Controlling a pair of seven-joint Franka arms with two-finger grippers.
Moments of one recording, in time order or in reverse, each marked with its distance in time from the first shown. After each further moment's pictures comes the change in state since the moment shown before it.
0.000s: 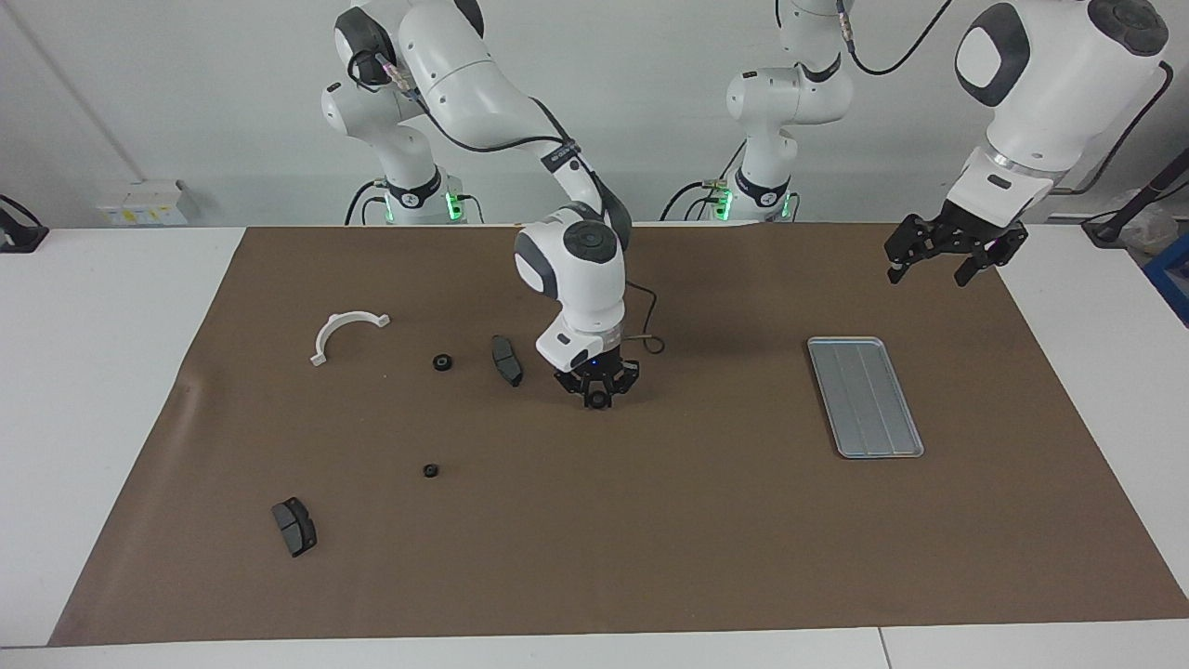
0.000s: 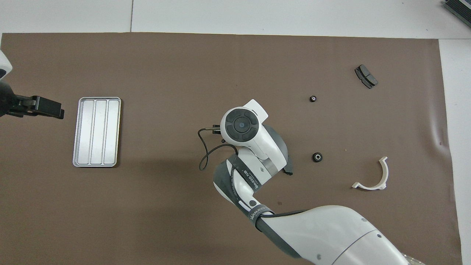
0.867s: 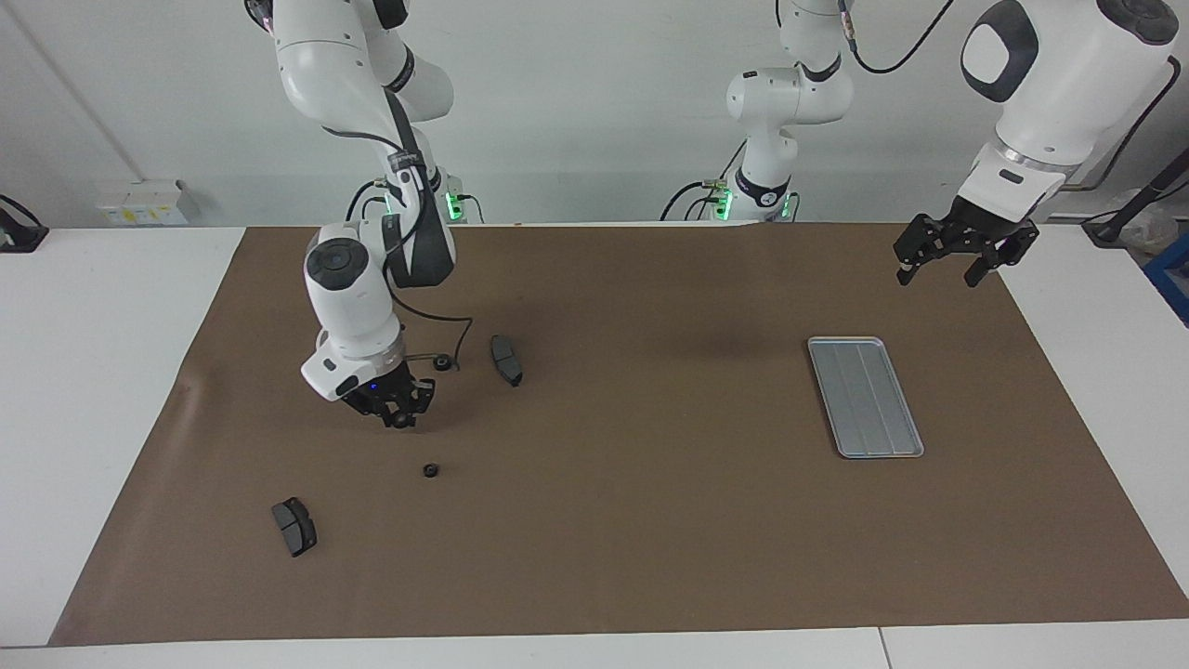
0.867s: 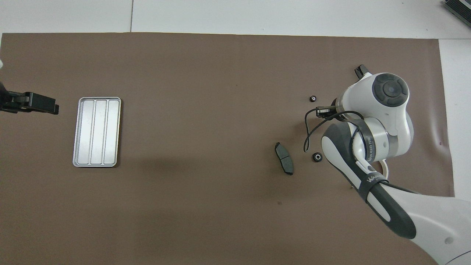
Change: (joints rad) left arm 0.000 -0.002 0.010 0.001 0.000 0.020 0.001; right arm -0.460 -0.198 -0.002 -0.320 0.000 0.051 -0.592
